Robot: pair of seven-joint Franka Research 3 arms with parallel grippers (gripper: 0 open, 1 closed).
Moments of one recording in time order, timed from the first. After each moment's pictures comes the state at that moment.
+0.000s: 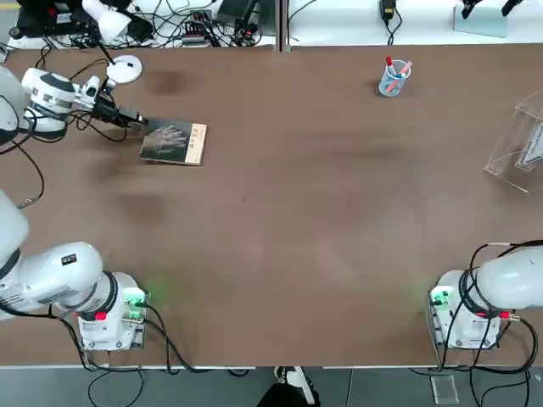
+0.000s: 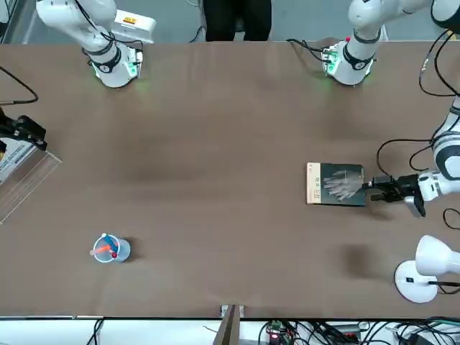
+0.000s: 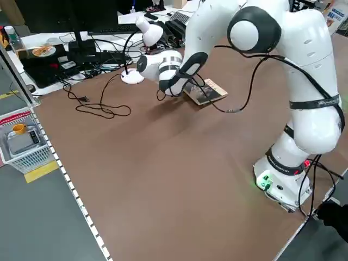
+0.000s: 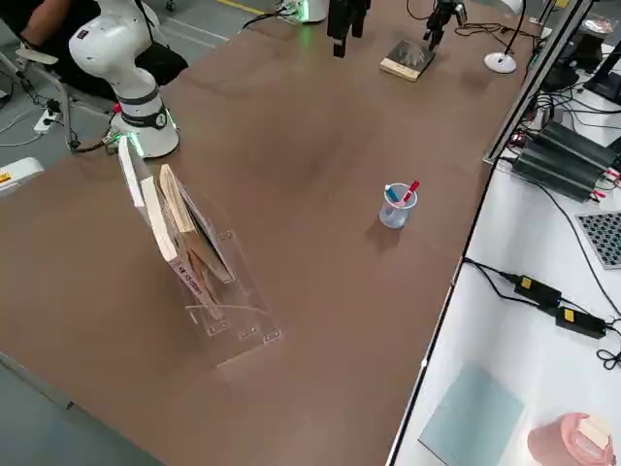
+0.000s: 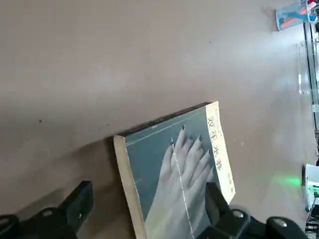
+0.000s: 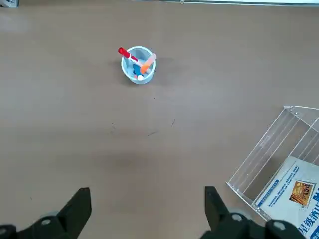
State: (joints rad) left arm 0.37 0.64 -0.16 -1.87 -0.83 2.05 1.09; right arm 0.12 0.06 -0.01 -1.48 -0.02 1.62 0.08
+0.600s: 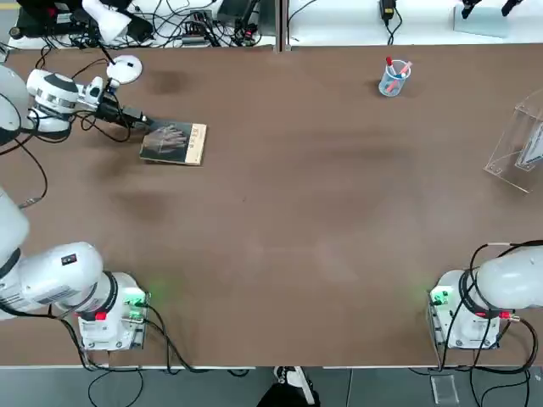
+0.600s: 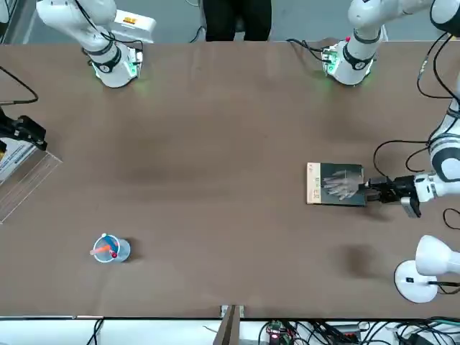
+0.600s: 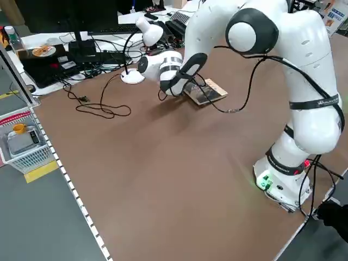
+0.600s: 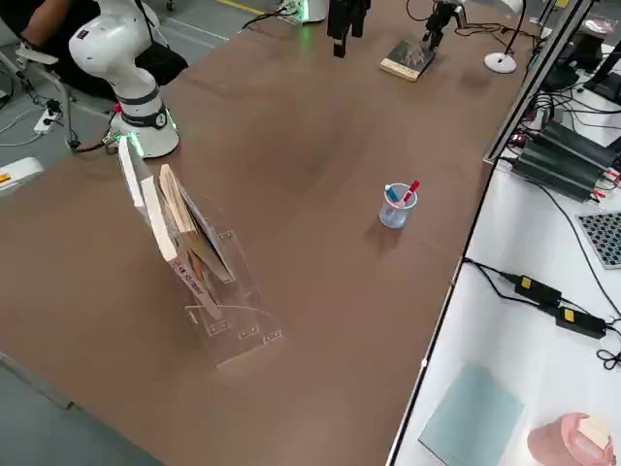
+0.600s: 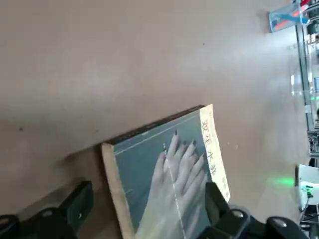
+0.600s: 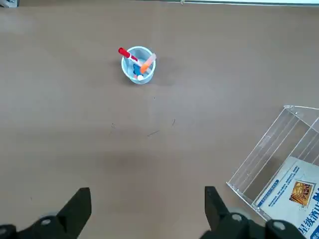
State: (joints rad) left arm 0.37 0.66 -0.17 -1.86 -0.86 2.04 1.10; right arm 0.12 0.06 -0.01 -1.48 -0.02 1.62 0.08
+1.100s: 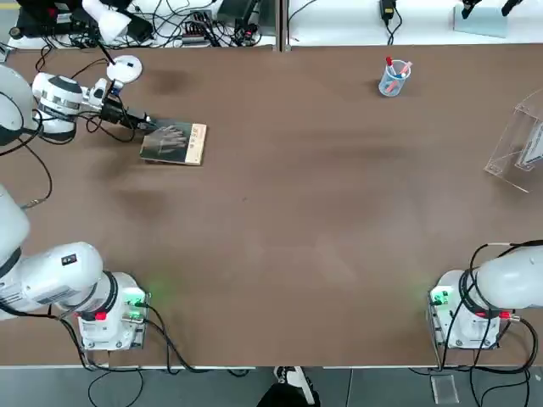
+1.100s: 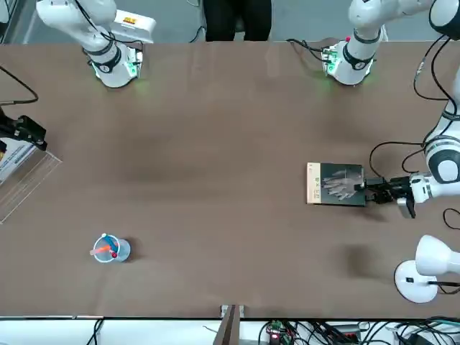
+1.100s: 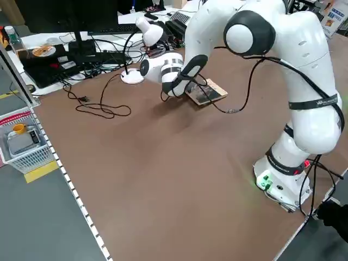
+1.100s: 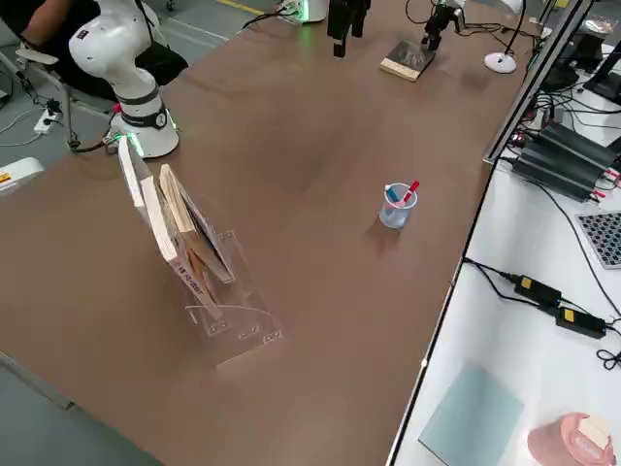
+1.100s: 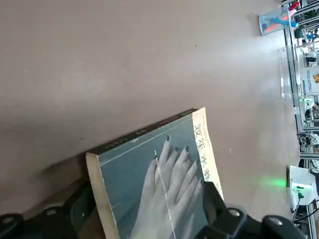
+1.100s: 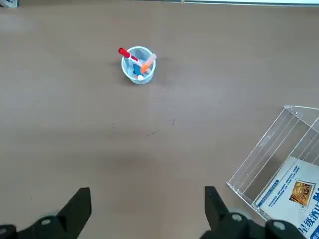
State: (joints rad) left arm 0.37 0.68 -0.18 -1.86 -0.88 2.03 1.11; right arm 0.12 0.06 -0.01 -1.48 -0.02 1.62 0.08
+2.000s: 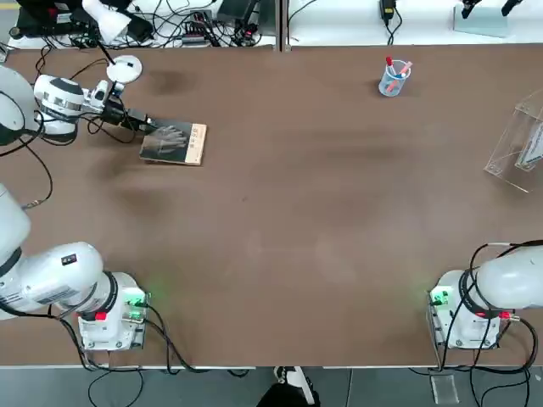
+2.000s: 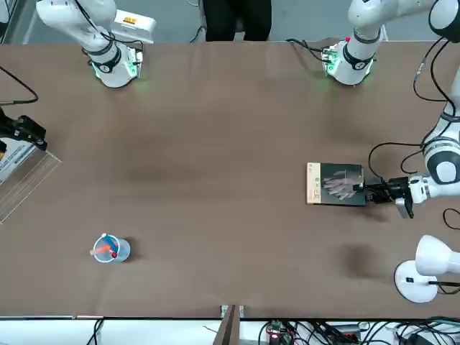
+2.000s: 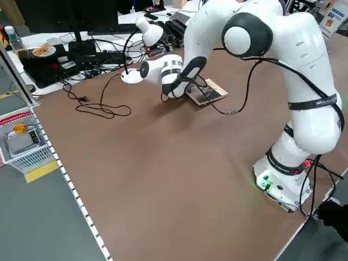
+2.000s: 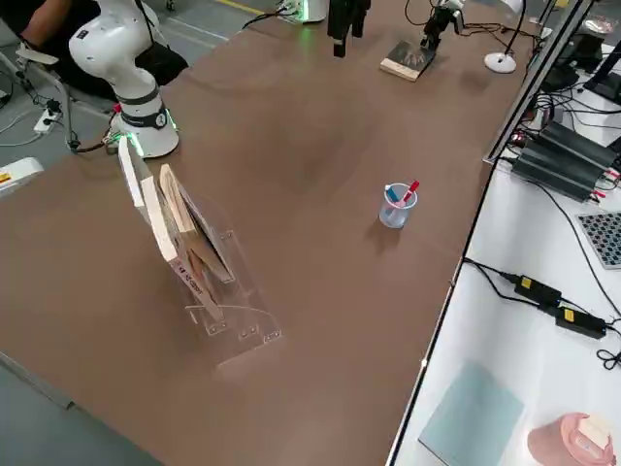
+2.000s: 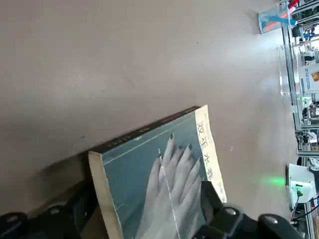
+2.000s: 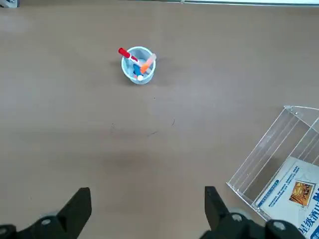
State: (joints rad) left arm 0.37 0.70 -0.18 -1.85 -0.88 2.02 1.12; right arm 0.12 0.06 -0.01 -1.48 -0.02 1.62 0.08
